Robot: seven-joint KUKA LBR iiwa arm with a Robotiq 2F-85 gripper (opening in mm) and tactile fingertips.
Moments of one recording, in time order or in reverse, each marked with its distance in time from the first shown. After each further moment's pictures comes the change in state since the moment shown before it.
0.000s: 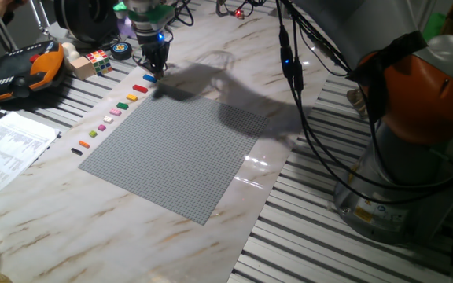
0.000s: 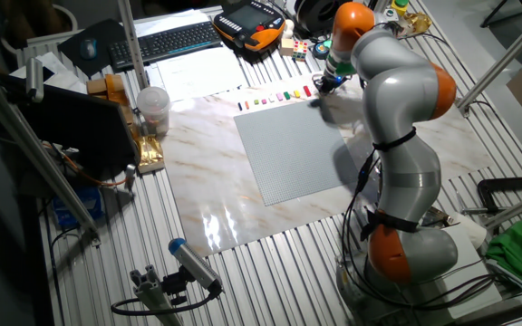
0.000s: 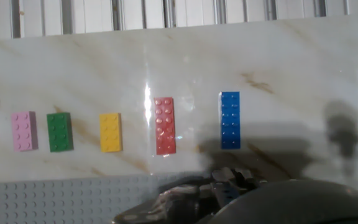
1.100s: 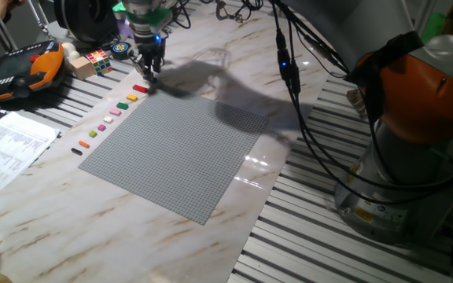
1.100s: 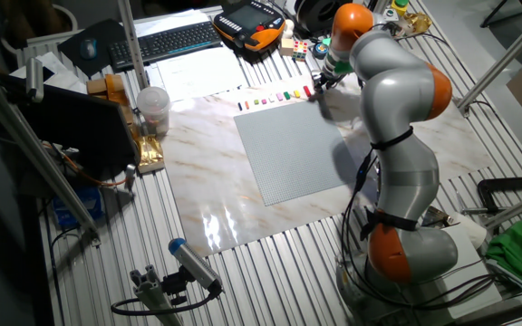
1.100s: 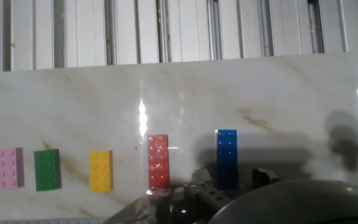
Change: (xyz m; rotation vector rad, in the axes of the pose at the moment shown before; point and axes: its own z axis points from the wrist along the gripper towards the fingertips) arm -0.028 -0.005 0.017 -0.001 -0.026 -0.028
